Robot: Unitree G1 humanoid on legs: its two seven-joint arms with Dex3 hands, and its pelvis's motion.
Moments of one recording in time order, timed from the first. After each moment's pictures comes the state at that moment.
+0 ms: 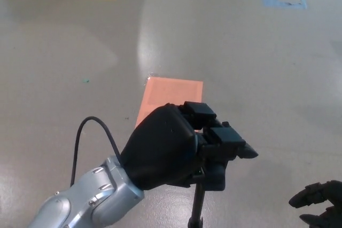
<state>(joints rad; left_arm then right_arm) -0.31 0.37 -0.42 -0.04 0.80 -0.58 0.17 -0.46 -0.52 0.24 1.04 -0.29 -0.10 0.46</state>
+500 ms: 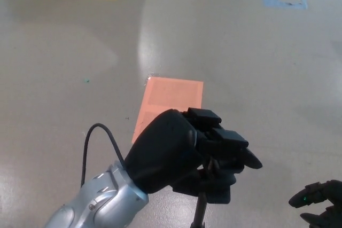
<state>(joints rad) -0.26 0.30 -0.42 -0.07 0.61 -0.55 0.06 -0.47 -0.52 0.24 1.05 -0.29 -0.10 0.46</state>
